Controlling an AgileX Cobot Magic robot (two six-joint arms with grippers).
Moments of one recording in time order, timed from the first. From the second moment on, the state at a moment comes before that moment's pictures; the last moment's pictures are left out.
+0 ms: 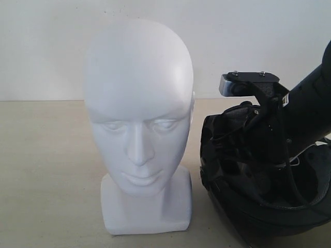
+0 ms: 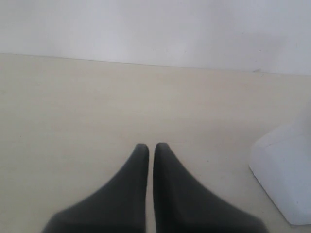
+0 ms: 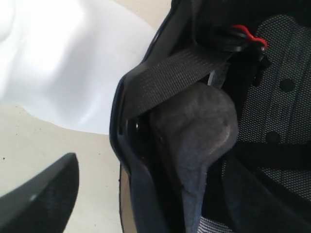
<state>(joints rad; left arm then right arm) -0.05 0.00 0.00 -0.06 0.31 -0.02 0.49 1.41 -0.95 0.28 0.74 -0.03</state>
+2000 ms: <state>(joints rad) -0.05 0.00 0.00 -0.06 0.31 -0.02 0.58 1.55 -0.88 0.21 0.47 0.05</state>
